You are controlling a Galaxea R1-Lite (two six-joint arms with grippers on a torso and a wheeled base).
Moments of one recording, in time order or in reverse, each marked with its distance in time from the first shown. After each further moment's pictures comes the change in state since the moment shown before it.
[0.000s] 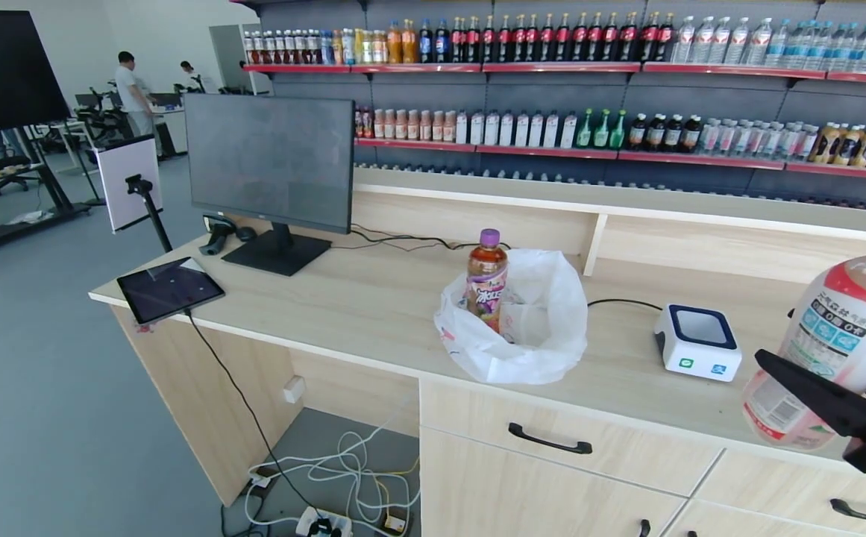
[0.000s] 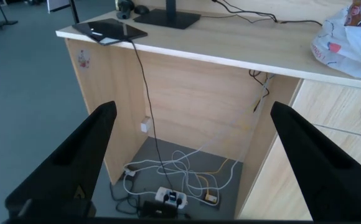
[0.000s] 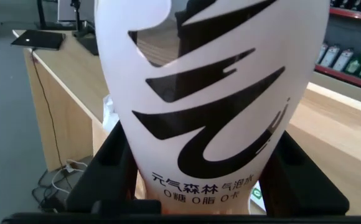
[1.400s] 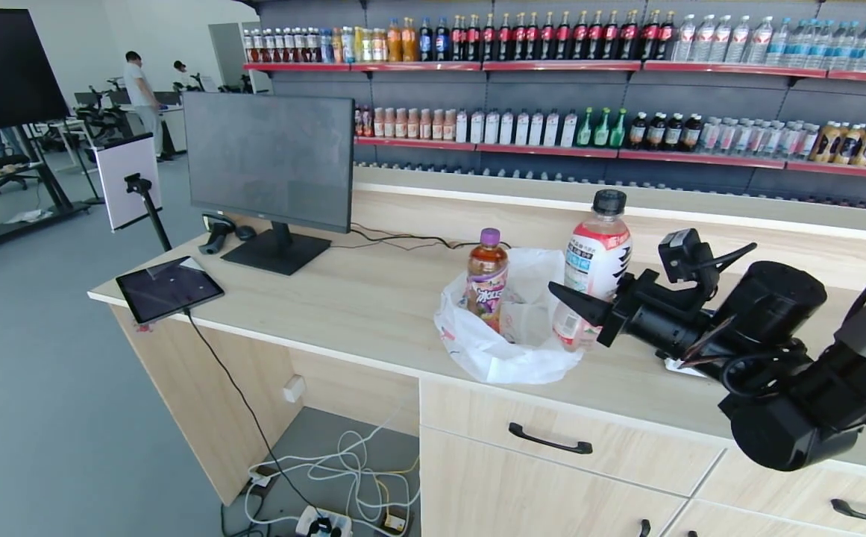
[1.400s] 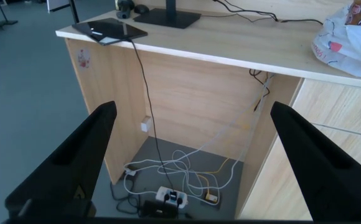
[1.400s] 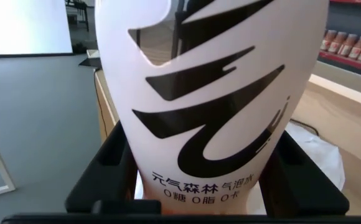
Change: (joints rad) left arm 0.000 0.000 0.000 0.000 -0.001 0.003; right arm 0.322 0.677 -0.670 0.001 -0.140 0.101
